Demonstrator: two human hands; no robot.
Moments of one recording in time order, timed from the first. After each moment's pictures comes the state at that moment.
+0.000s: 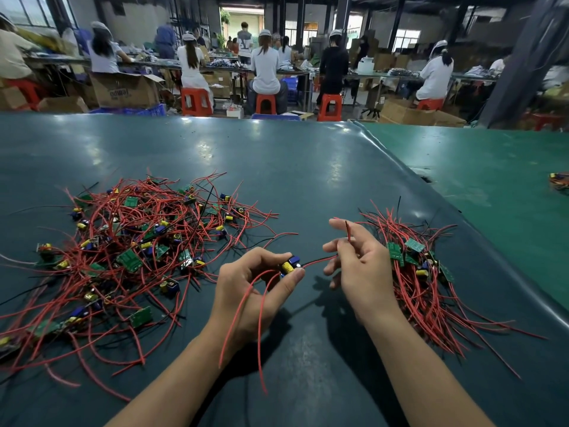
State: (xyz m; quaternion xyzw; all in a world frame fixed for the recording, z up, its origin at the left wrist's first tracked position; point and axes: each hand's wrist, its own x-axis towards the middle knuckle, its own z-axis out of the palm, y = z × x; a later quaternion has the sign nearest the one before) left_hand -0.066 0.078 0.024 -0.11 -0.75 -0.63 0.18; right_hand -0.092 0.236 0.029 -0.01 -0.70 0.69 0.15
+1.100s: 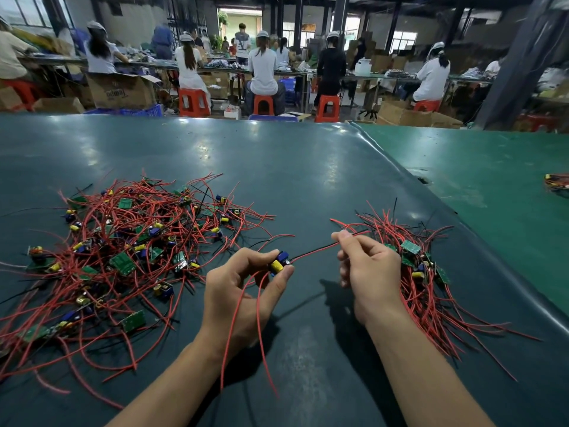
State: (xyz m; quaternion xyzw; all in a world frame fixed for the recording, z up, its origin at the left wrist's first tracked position) left_hand -0.069 0.077 0.005 -0.16 -0.71 -0.59 0.35; right_hand -0.098 0.243 0.031 -0.09 -0.63 0.75 0.16
